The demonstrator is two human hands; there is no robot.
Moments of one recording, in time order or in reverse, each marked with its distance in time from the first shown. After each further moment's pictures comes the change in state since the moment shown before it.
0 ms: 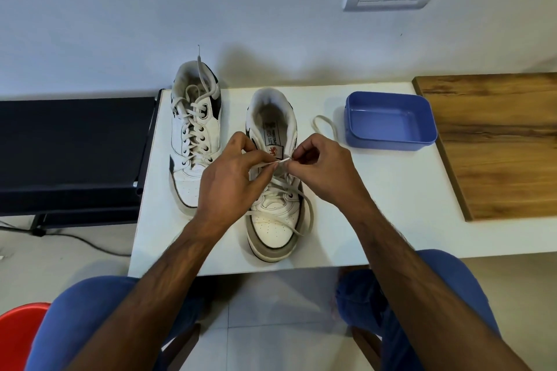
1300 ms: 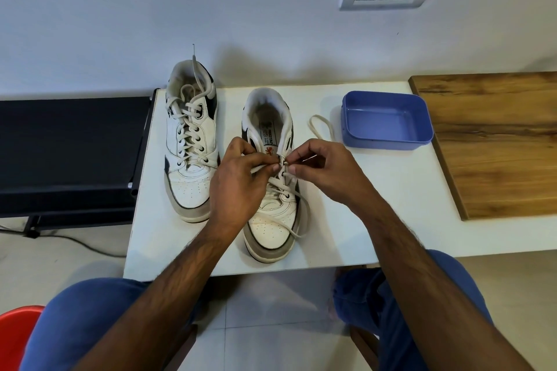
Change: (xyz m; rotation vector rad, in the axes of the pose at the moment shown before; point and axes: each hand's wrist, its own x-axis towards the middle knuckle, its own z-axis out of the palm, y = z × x) left_hand 0.002 0.010 0.024 -0.216 0.073 -0.205; right_hand 0.002 0.011 -0.016 0.127 -0.188 -0.061
